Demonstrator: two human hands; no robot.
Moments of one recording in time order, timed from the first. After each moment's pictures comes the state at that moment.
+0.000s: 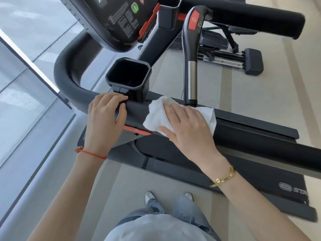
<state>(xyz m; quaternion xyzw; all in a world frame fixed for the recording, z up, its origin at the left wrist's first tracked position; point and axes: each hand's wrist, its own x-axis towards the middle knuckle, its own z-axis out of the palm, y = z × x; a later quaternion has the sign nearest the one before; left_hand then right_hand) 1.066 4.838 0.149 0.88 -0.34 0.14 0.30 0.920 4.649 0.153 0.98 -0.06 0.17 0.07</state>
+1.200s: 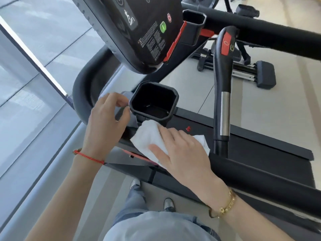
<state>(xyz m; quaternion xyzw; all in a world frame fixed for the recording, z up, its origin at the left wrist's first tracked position) 1.159 4.846 0.173 0.88 -0.29 0.10 0.37 1.010 4.697 0.171 0.99 -0.06 0.11 -0.07</state>
